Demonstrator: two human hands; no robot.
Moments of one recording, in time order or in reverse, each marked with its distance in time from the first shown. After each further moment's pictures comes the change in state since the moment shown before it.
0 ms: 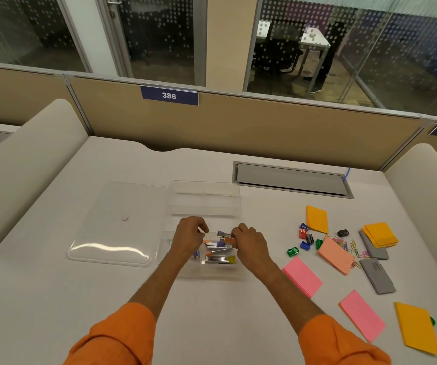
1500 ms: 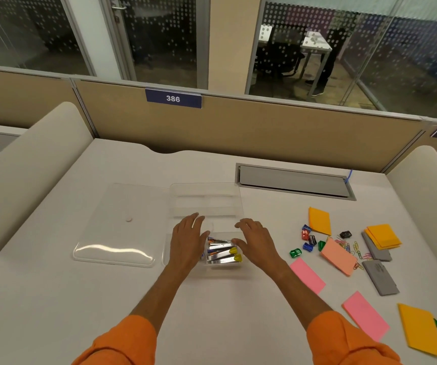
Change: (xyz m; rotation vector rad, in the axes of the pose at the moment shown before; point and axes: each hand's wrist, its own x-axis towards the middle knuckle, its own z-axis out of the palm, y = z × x) left_hand -0.018 -0.024 0.014 0.225 0.226 0.167; right_hand 0.005 0.014 -0.003 0.210 0.101 -0.042
